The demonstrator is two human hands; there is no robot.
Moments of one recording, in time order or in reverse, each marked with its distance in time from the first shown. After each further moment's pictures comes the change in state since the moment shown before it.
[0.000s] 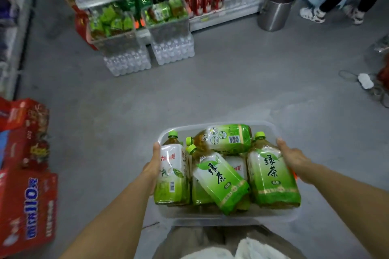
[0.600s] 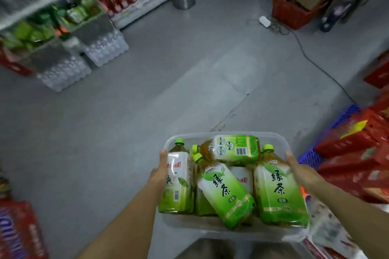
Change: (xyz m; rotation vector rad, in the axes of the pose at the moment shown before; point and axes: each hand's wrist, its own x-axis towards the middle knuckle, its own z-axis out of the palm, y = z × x) left_hand -0.081 -0.335 0.011 0.508 -0.107 0.157; right_hand -0.260 0.437 0.059 0.314 0.228 0.280
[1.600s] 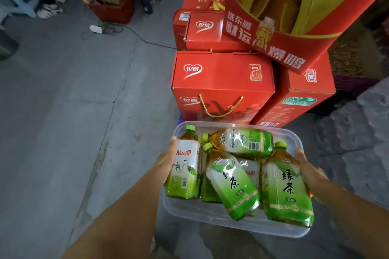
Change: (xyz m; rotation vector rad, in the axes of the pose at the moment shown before) left_hand -0.259 -0.102 0.572 0.708 -0.415 0.250; right_hand -0.030 0.541 -0.314 0.712 0.357 0.562
